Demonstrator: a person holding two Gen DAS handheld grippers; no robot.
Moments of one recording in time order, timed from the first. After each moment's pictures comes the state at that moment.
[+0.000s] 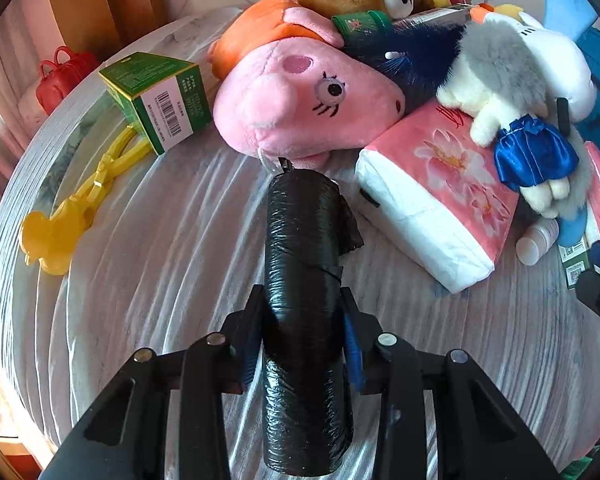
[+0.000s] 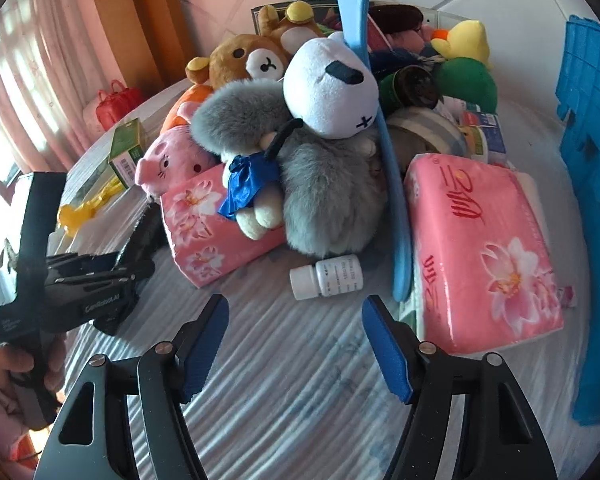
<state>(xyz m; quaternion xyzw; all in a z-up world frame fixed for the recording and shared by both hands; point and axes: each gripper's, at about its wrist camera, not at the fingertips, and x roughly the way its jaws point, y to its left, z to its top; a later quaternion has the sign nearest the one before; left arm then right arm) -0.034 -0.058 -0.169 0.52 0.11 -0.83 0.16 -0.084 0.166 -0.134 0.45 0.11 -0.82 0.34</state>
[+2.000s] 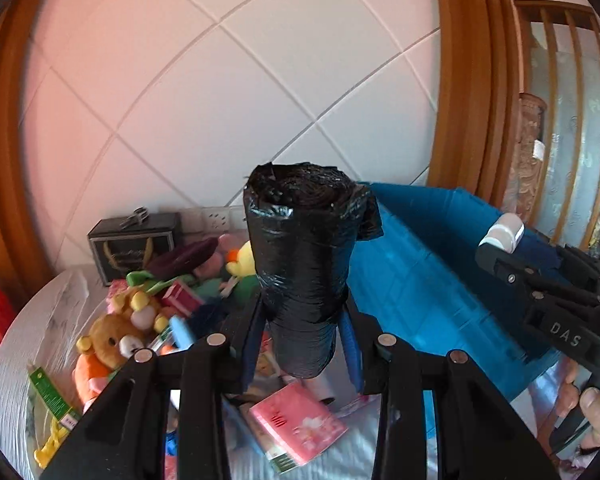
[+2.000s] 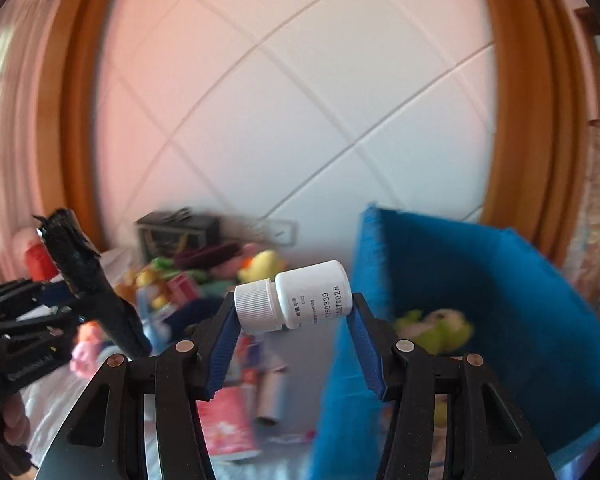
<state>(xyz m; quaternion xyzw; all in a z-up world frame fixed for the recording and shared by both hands) -0.094 0.187 0.155 0.22 0.03 -0.97 -0.07 -0.099 0.364 0.136 0.19 0.07 -0.97 0.17</state>
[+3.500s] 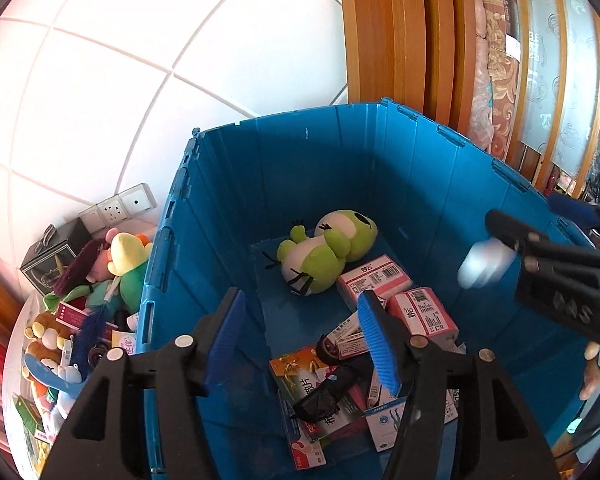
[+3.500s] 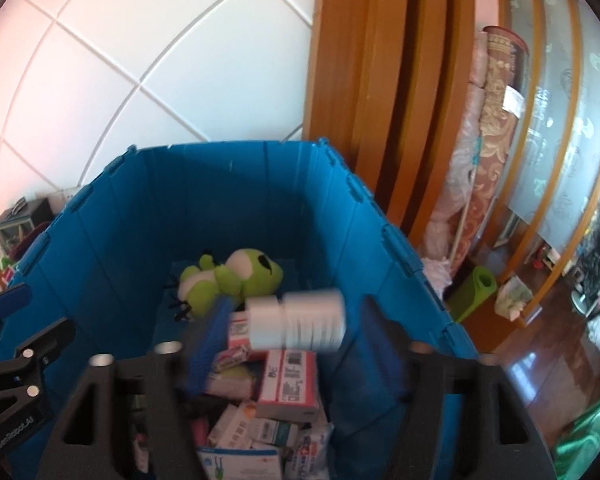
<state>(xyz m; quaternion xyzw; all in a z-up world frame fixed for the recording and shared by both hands) -0.211 0.458 0.117 0.35 -0.08 -0.93 -0.08 -0.228 0.619 0.117 0.32 0.04 -0.95 -0.01</state>
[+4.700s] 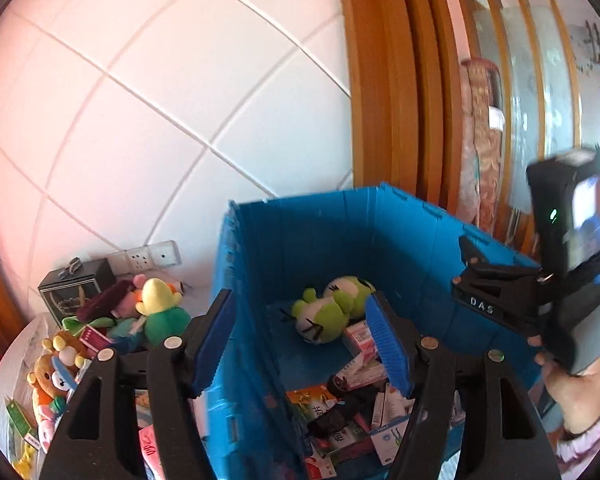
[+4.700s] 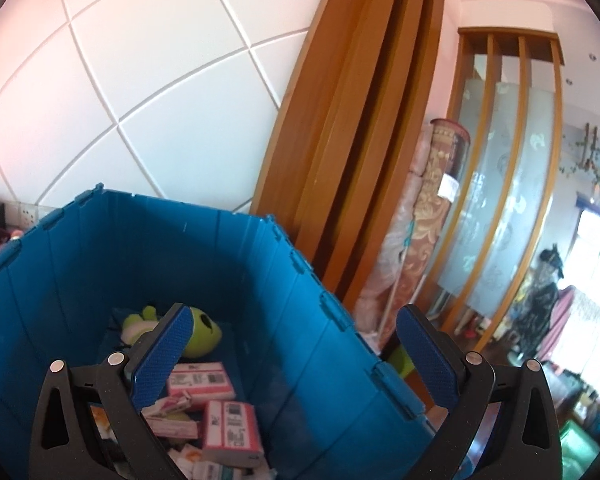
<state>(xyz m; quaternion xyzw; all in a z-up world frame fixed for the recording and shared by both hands) -0.110 0.398 0.157 0.19 -0.03 -0.98 -0.08 -0.189 0.590 0.125 0.16 0.14 -0.97 -0.13</state>
